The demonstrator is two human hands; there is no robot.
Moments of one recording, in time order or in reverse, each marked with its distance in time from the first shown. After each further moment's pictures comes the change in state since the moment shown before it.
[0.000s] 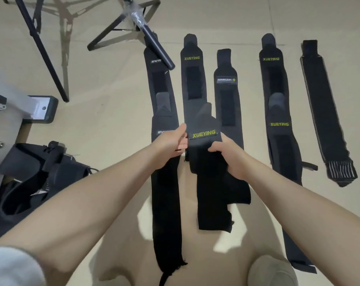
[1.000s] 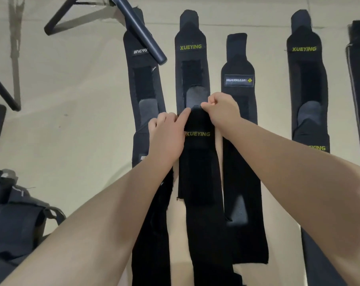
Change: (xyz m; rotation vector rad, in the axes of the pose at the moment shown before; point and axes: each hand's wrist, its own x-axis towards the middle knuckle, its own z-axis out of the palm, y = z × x) left_hand 0.141 0.024 0.010 1.218 0.524 0.601; right_hand 0.194 -0.070 -0.033 -0.552 0.426 -0.233
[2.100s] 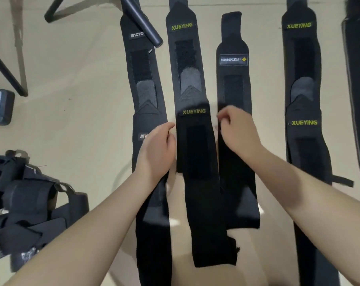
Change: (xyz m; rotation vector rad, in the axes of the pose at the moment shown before) left_hand -0.089 -0.004 -0.014 -0.485 0.002 -0.107; right_hand -0.095 0.054 -0.021 -0.127 0.044 -0.131
